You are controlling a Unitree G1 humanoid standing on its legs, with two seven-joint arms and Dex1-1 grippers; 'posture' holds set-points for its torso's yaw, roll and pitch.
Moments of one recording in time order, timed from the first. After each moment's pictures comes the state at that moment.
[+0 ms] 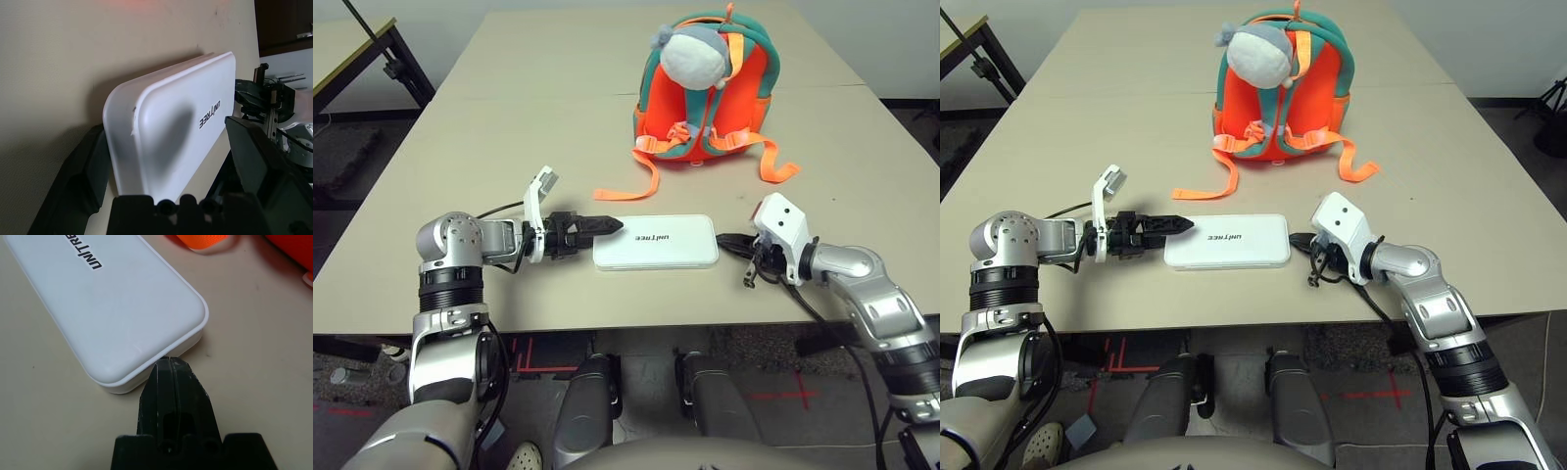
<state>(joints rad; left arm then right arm) -0.62 0.38 0.29 0.25 -0.76 1.55 -0.54 -0.22 -0.58 0.10 -0.14 0.17 0.39 0.84</state>
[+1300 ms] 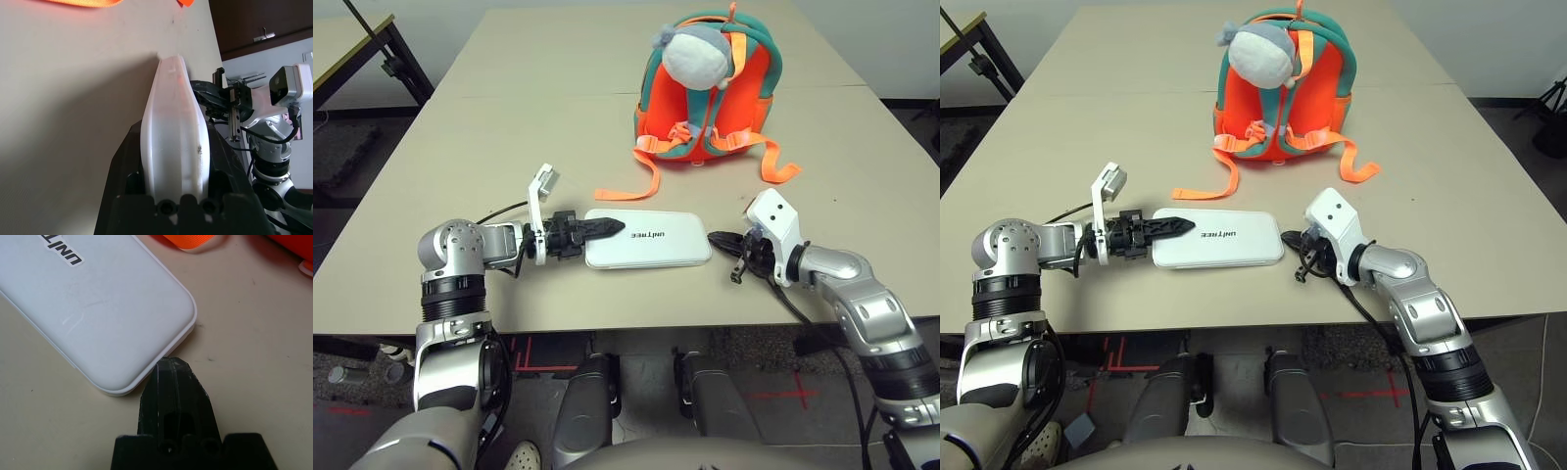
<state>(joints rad) -0.59 0.37 0.30 0.21 -0.80 1.48 -0.62 -0.22 -0.51 0.10 -0.19 0.17 0.50 0.76</state>
